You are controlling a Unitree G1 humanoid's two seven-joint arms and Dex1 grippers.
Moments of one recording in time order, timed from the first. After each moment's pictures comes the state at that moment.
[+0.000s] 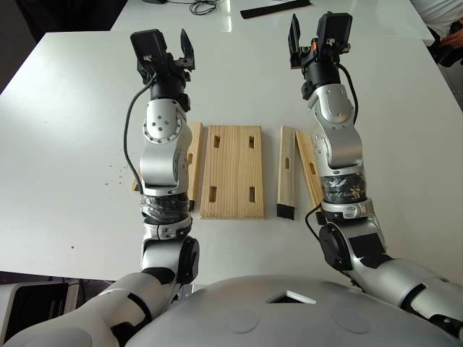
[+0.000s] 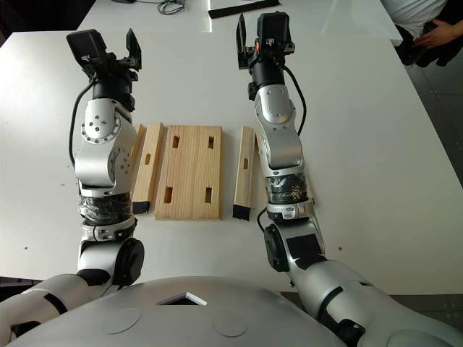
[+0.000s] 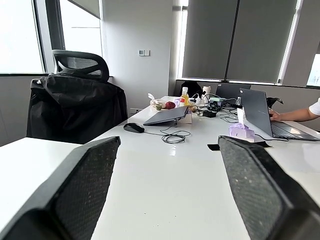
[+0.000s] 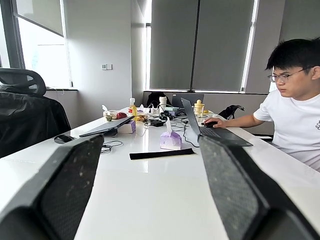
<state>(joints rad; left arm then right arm) -0.43 -0.01 0.11 -0.19 -0.02 0.38 0.15 -0.58 0.05 0.01 0.09 -0.04 0.19 -0.07</state>
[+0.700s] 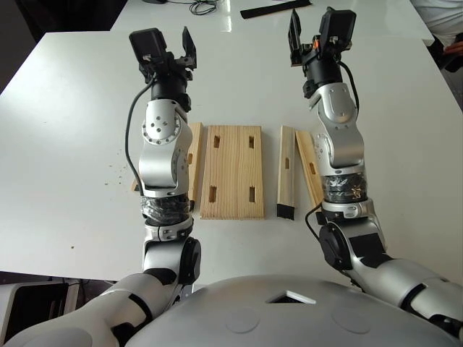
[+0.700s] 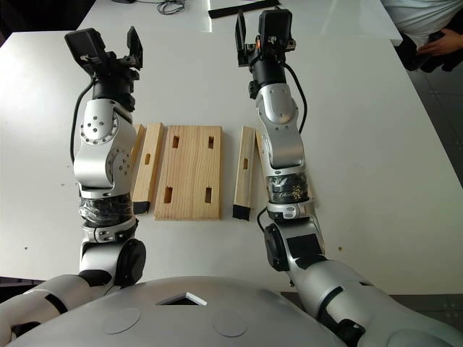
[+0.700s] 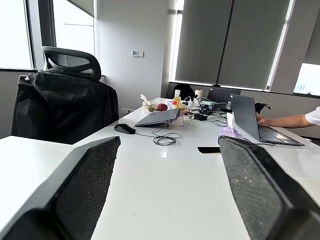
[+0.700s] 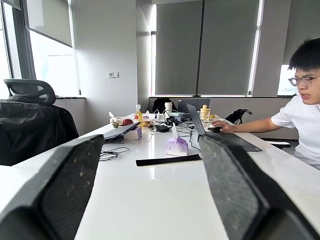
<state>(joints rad) -0.43 -0.02 0.11 -0.21 -0.06 0.38 0.12 -0.58 0.05 0.00 0.09 -0.02 0.16 -0.05</state>
